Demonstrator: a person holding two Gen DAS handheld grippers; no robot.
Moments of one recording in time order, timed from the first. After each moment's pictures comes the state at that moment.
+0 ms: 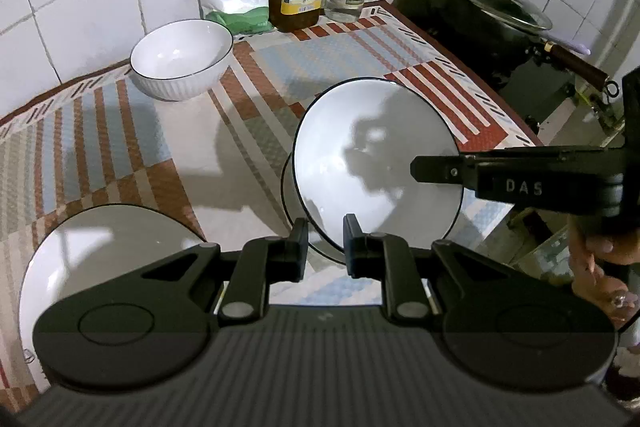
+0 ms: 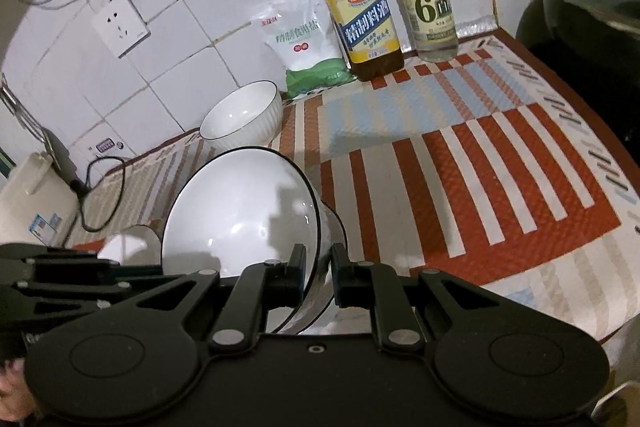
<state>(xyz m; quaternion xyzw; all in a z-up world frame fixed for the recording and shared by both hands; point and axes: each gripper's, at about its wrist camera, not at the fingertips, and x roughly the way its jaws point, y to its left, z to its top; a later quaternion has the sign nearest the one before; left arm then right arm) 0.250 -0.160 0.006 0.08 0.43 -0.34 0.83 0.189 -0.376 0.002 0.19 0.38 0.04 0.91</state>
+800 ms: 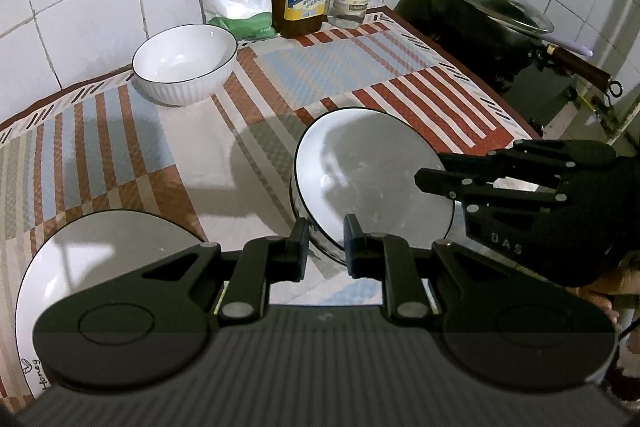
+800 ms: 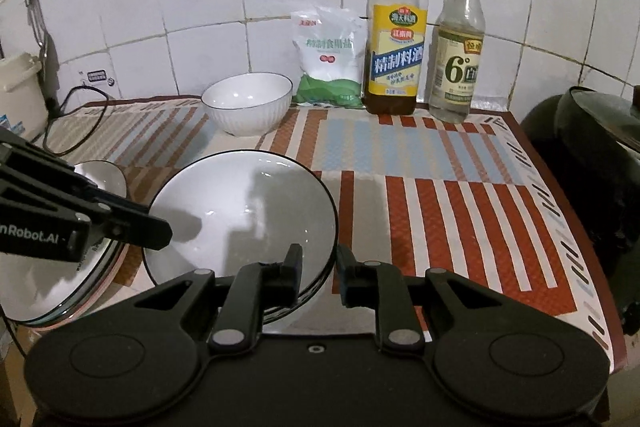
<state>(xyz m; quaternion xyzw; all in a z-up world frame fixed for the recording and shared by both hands) 0.253 -0.158 0.001 0.08 0.41 -0.34 0.84 0.178 -0.348 -0.009 0.02 0.34 0.04 0.94</state>
